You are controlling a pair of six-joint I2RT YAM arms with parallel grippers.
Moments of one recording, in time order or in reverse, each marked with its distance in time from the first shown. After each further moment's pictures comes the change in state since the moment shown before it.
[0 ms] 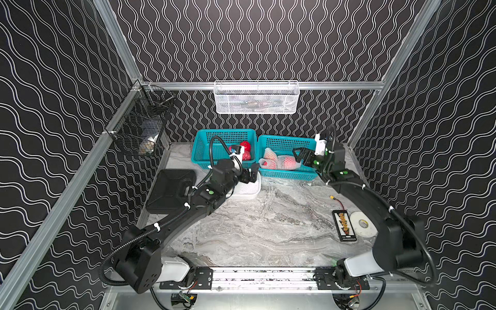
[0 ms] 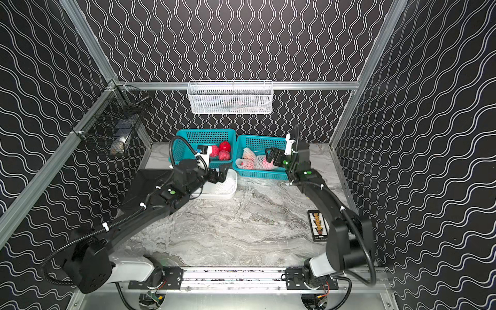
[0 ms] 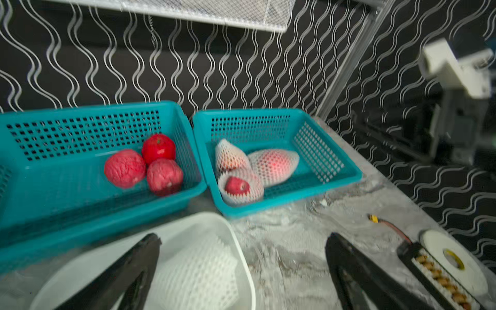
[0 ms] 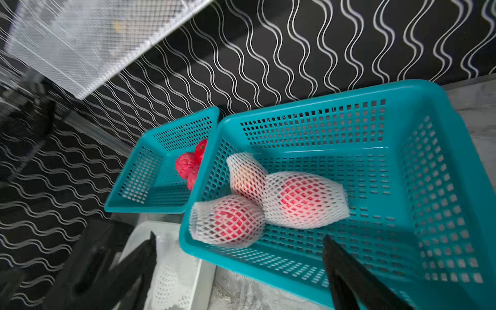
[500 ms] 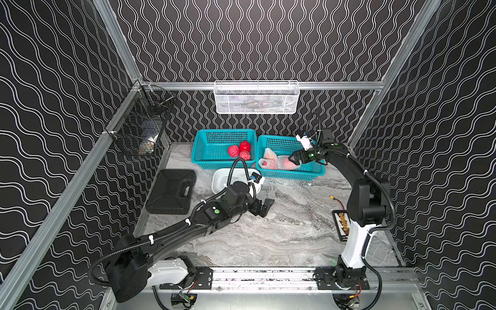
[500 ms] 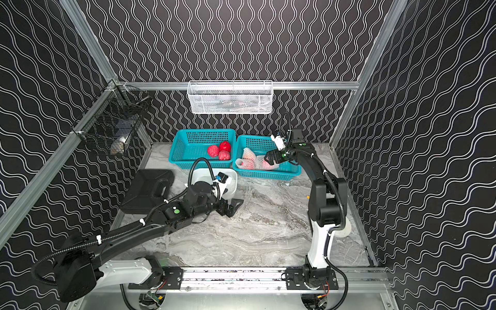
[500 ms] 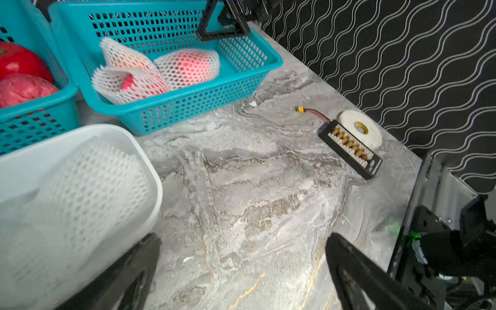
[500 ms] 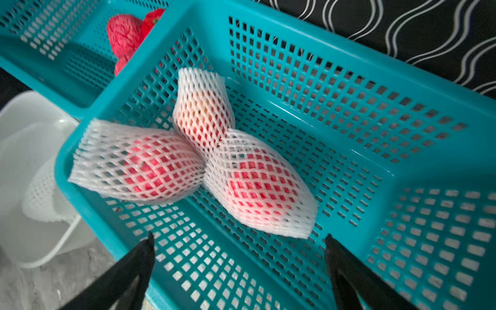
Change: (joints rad) left arm -0.243 -0.106 -0.134 -0.192 0.100 -0.009; right arm -0.083 0.464 0.528 -0.518 -0.151 -0.689
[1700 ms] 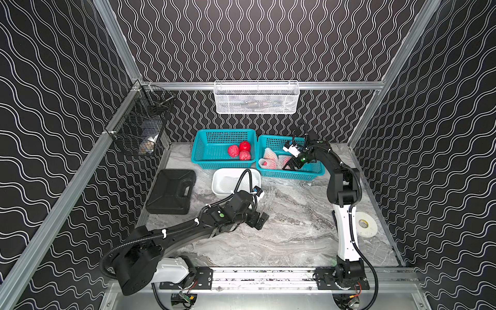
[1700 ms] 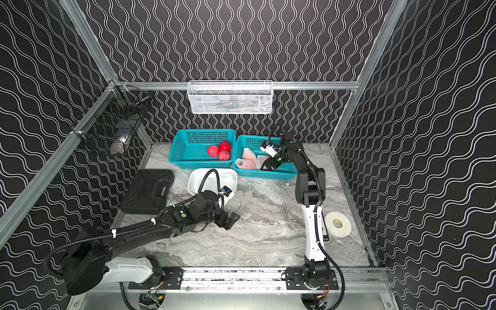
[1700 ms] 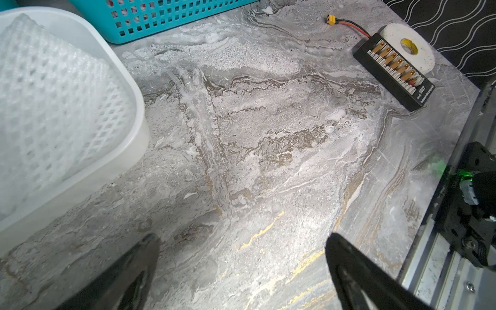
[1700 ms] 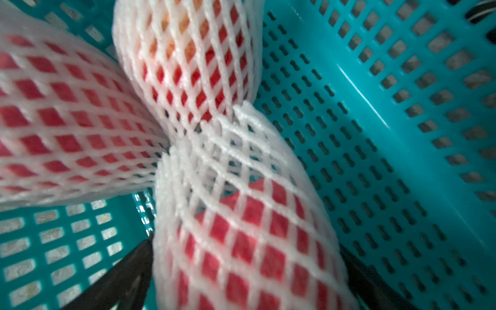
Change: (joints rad) left arm -0.017 0.086 -0.073 -0.071 0.018 0.025; right arm -0.006 0.467 0.460 -0.278 -0.135 -0.396
